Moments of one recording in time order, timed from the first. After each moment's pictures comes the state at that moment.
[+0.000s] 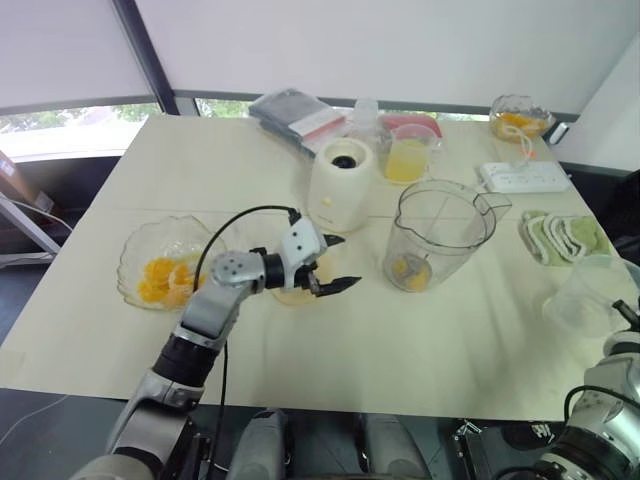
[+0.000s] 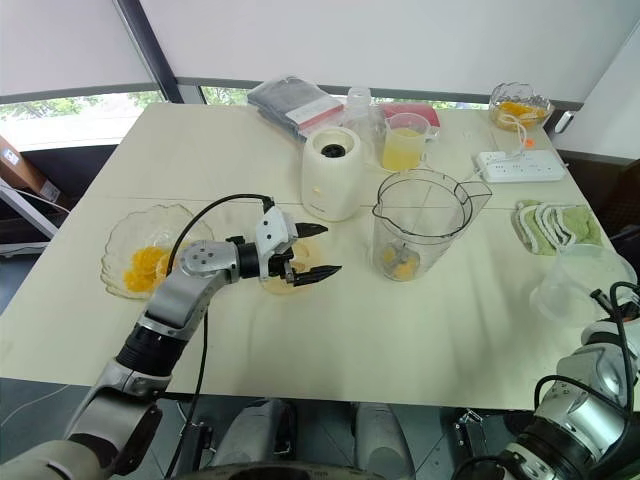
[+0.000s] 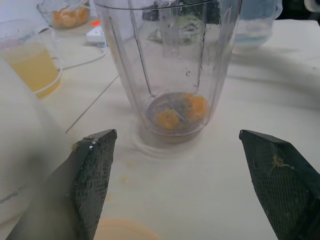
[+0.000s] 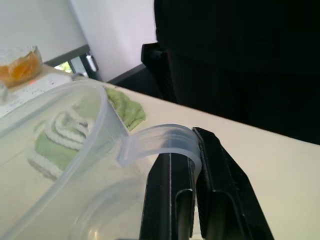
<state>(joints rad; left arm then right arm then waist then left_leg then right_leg) -0.47 0.31 -0.25 -0.01 -0.15 0.28 -0.91 -0.15 -0.23 -0.90 0.09 0.32 0.18 -0.11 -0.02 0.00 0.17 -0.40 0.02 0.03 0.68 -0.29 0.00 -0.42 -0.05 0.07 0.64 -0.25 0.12</state>
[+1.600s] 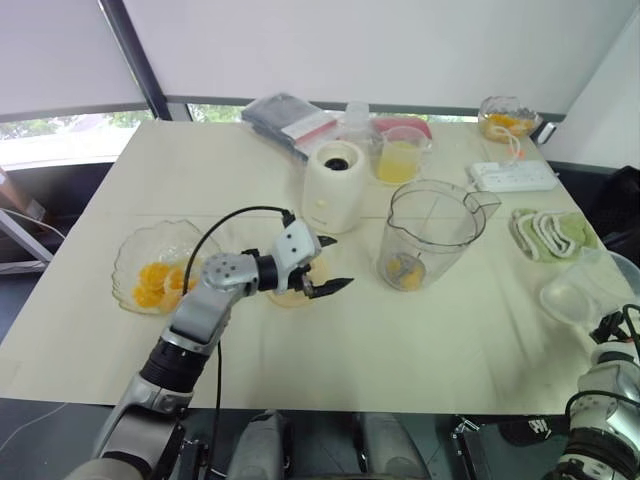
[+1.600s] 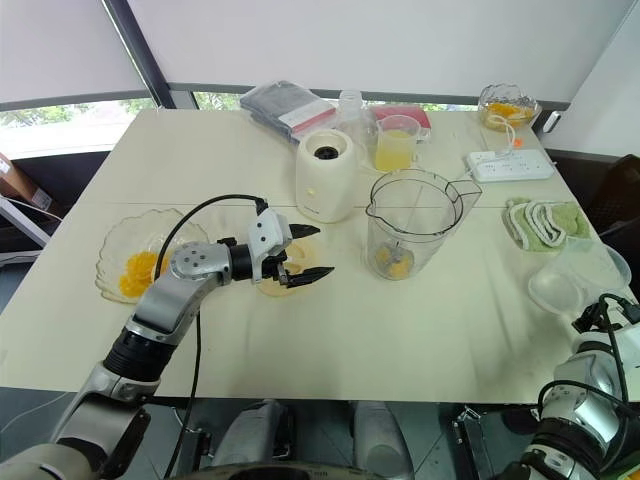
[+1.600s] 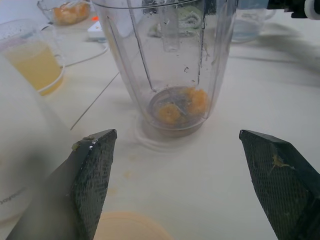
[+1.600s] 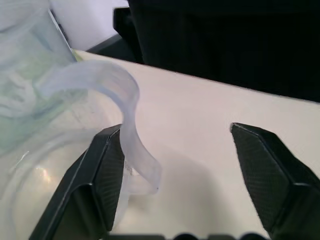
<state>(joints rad) -0.47 0.36 -0.26 -0.05 -0.15 0.30 -0.89 -0.10 -0.37 -0.79 0.38 0.45 0.04 -0.12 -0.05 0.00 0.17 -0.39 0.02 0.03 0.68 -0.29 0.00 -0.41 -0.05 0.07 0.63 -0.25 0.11</state>
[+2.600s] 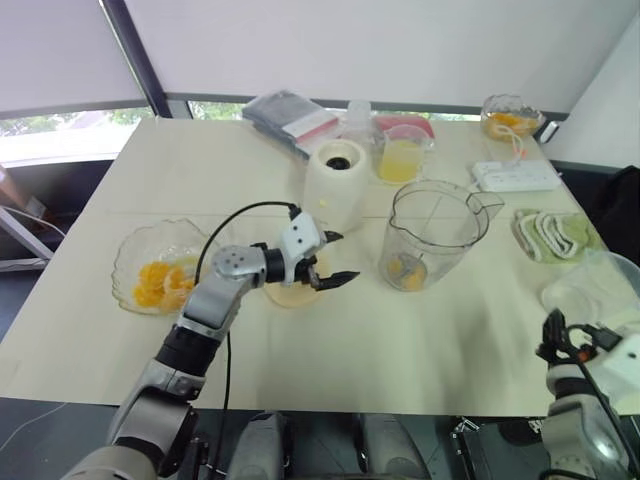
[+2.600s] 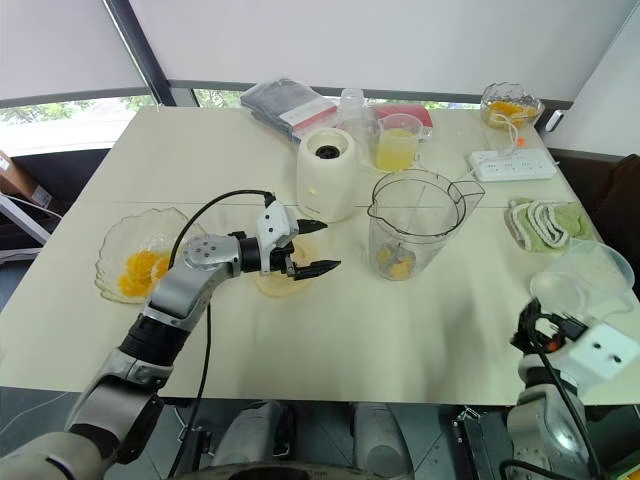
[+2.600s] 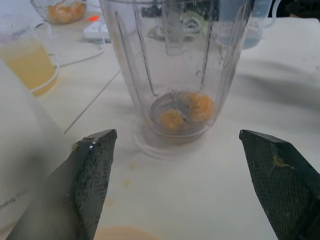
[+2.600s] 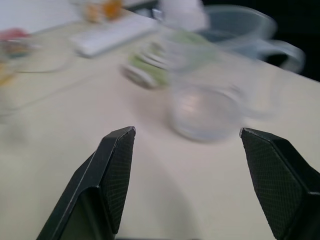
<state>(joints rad) -0.55 0.31 -0.24 0.10 -0.18 0.25 -0.91 0.34 -0.12 -0.47 -0.57 0.44 0.34 -0.16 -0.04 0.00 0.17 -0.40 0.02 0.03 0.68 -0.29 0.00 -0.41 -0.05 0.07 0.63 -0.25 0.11</state>
